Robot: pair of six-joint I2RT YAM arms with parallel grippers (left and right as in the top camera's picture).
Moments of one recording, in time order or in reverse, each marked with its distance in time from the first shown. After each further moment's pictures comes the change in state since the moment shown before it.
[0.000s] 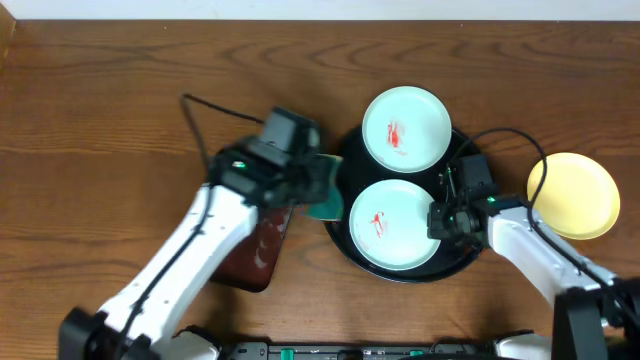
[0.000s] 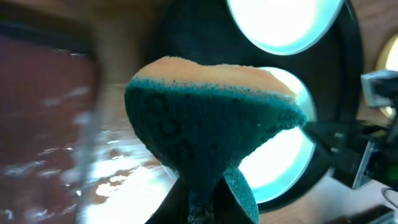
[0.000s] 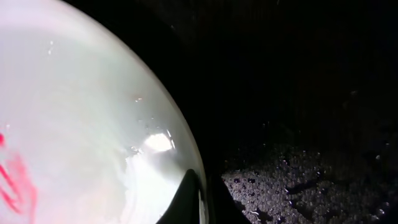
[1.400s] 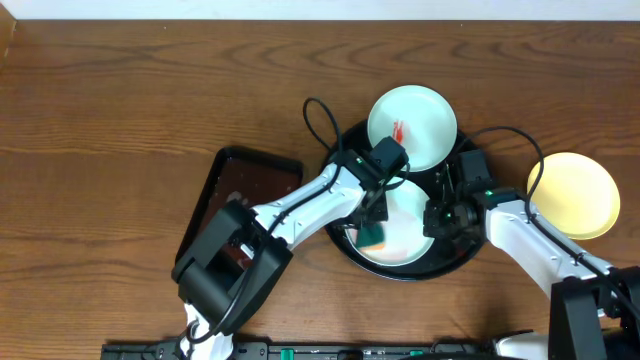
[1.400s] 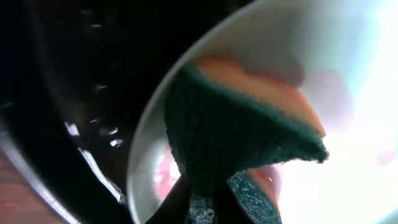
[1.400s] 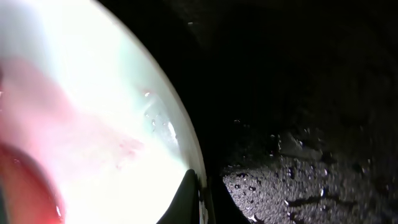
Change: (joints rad) left arm -0.250 0.507 0.202 -0.084 -0.204 -0.291; right arm -0.003 0.031 0.023 -0.019 -0.078 0.015
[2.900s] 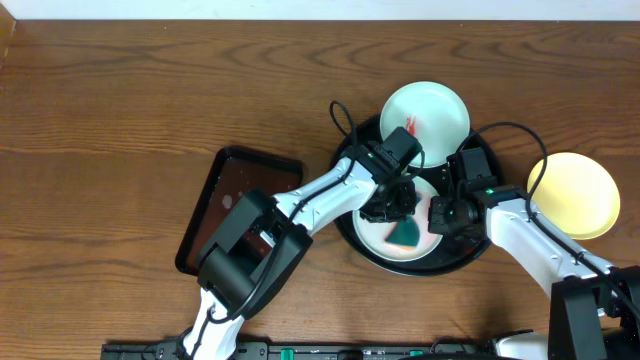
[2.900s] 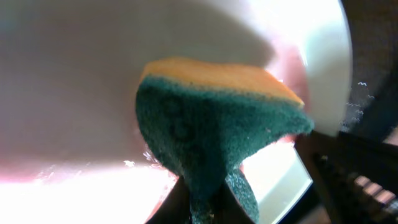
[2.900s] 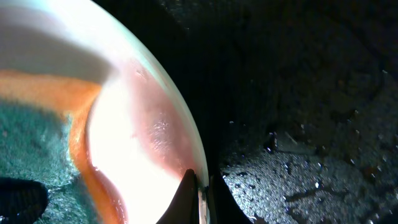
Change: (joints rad) left arm -0.010 0.103 0.069 0.188 0.326 0.058; right arm 0.001 0.001 0.011 0.000 0.101 0.012
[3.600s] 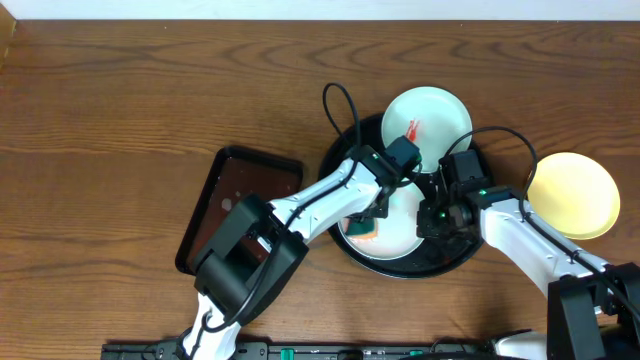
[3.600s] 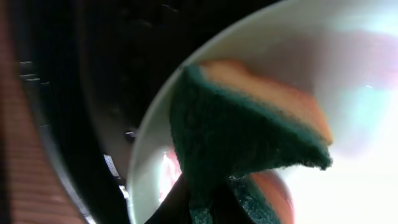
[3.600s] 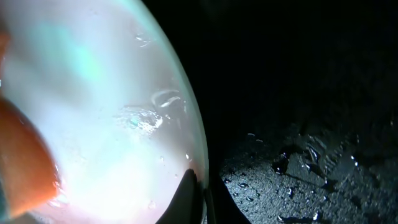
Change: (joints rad) left arm -0.017 -0.025 0.023 -0.245 -0.536 0.055; right arm 0.031 0.007 0.000 -0.016 -0.123 0.021
